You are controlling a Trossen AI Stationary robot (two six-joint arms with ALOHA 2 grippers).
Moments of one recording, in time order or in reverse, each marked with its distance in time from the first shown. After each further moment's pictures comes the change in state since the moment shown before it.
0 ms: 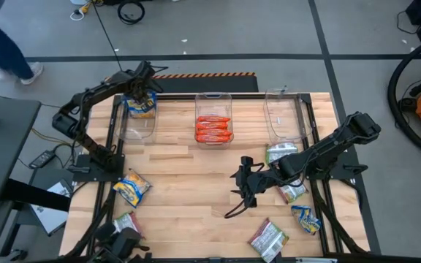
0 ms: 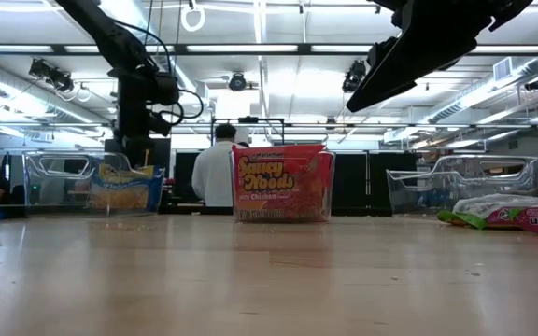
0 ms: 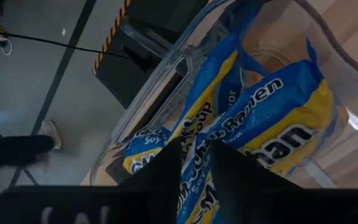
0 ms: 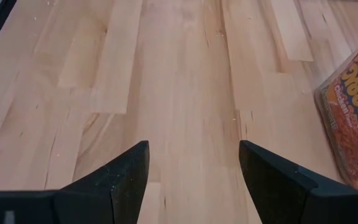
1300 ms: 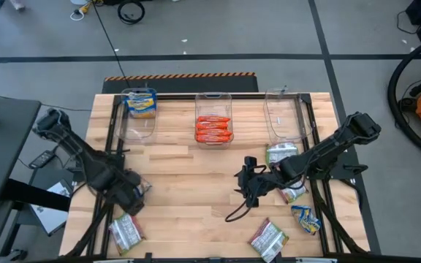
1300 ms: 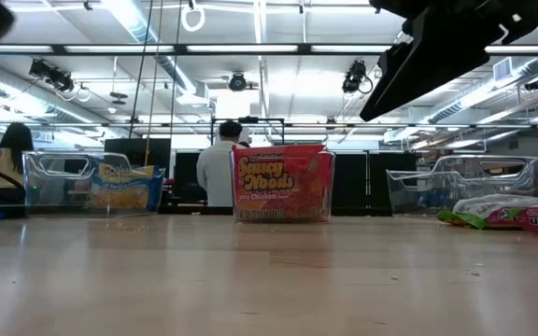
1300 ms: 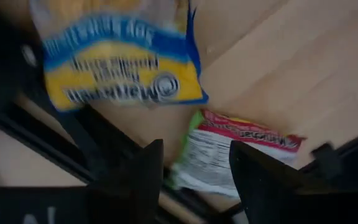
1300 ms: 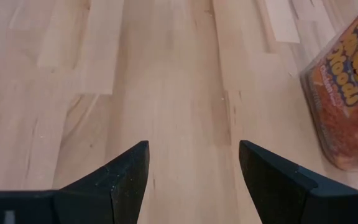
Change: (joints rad) left arm -1.769 -0.377 -0.206 -0.361 0.520 -2.040; right arm 0.027 0.000 0.000 -0.081 0.064 0.036
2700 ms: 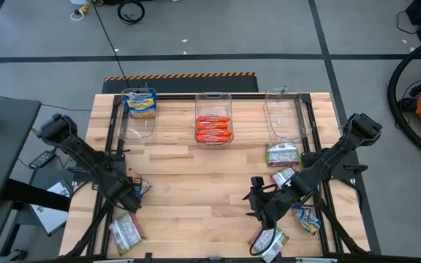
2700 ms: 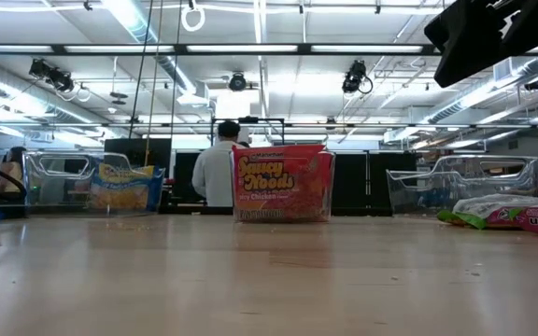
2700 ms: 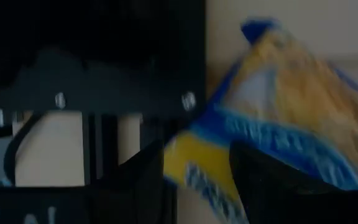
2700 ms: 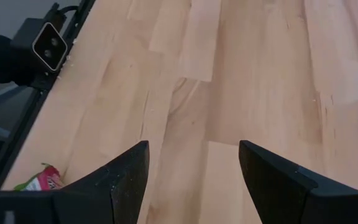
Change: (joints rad) left arm -0.051 0.137 -0.233 -0.115 -0.131 -0.698; right arm 0.229 0.000 0.000 0.014 -0.030 0.081
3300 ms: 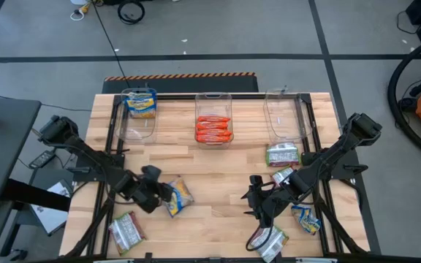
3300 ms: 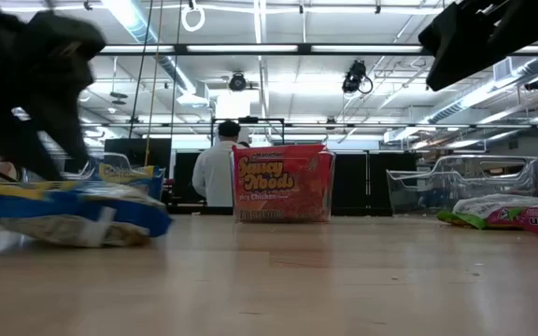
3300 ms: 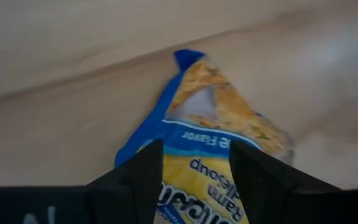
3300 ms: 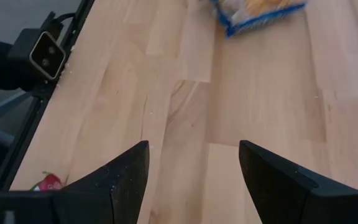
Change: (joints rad) left arm 0.151 0.020 -0.007 0.781 -0.534 0.547; right arm -0.026 0.000 0.000 0.012 -0.031 0.023
